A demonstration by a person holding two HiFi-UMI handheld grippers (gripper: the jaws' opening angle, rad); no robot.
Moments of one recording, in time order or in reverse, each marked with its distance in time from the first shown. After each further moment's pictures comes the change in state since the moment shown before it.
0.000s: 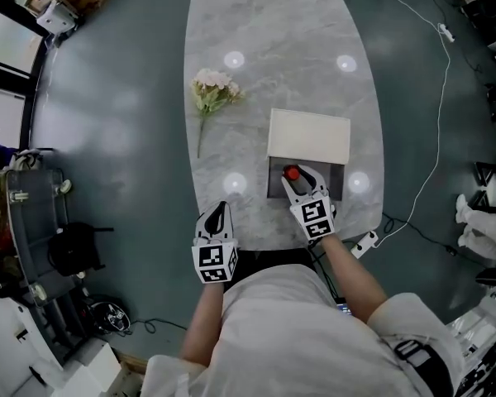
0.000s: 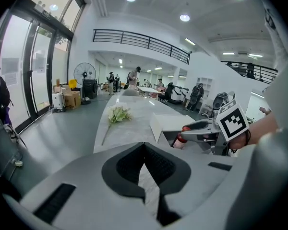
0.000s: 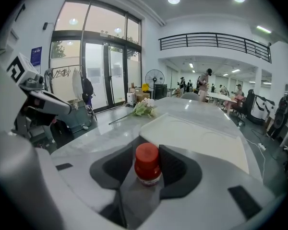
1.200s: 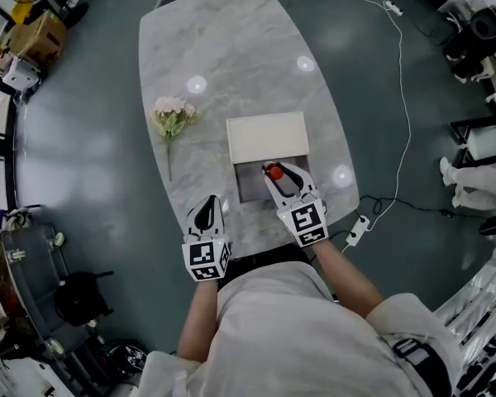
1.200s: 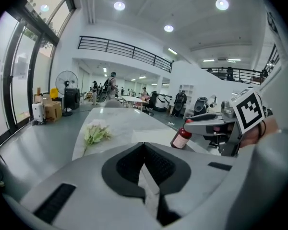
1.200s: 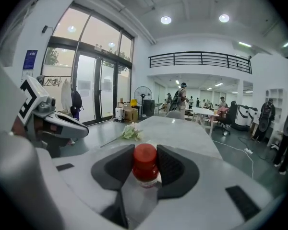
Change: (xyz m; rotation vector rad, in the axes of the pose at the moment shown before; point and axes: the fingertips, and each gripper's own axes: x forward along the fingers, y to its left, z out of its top) left arm 0.018 -0.050 0.057 0.099 -0.116 -0.169; right arm -0.085 -0.021 0.065 0.044 -0.188 -0.150
